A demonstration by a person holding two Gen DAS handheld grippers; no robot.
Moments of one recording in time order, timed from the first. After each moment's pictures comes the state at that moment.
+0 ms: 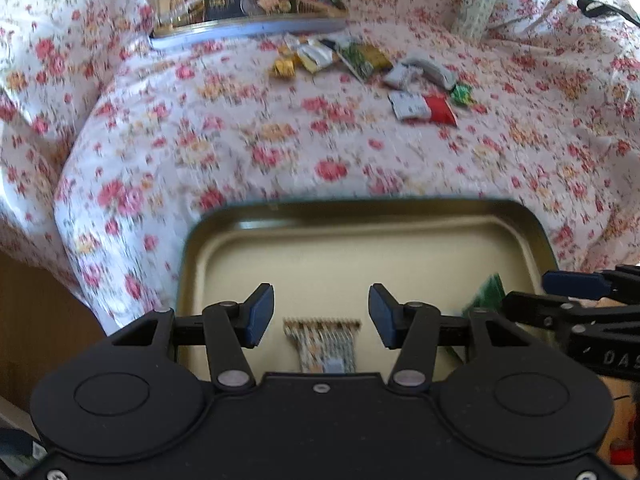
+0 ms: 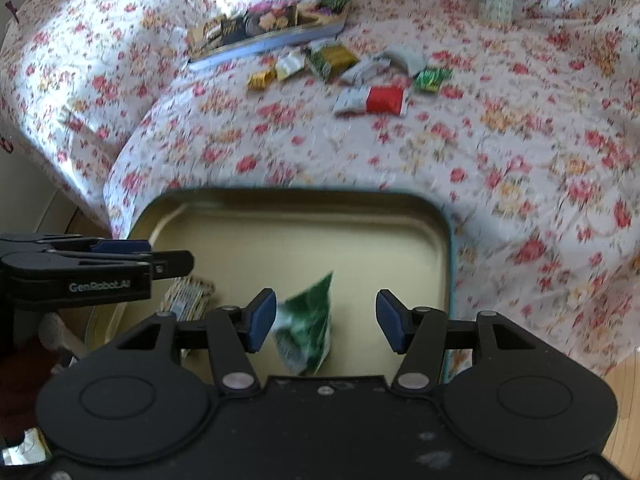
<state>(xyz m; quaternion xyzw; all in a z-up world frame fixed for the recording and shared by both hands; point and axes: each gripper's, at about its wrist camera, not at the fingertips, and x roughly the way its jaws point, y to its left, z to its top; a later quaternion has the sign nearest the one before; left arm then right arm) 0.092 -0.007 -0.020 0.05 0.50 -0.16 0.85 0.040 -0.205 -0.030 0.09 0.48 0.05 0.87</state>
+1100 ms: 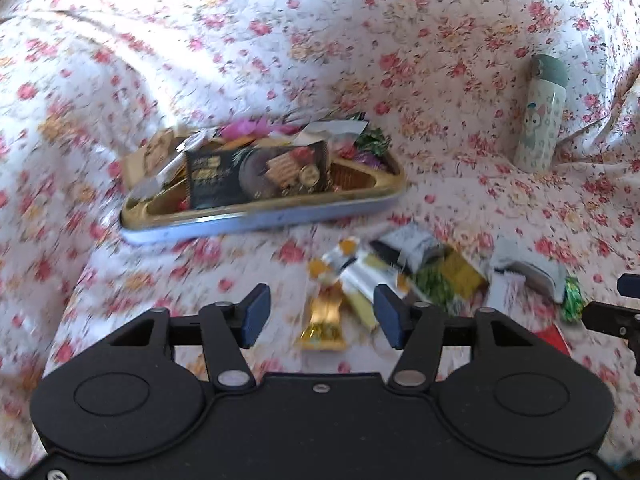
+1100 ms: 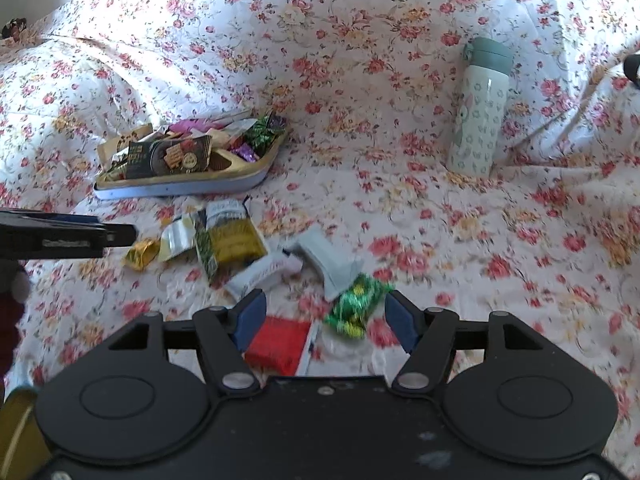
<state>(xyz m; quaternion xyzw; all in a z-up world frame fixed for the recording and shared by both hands) 0.276 -0.050 -0.031 0.06 0.34 -0.15 0.93 0.214 -0.261 -0.039 0.02 0.33 -0.01 0.94</state>
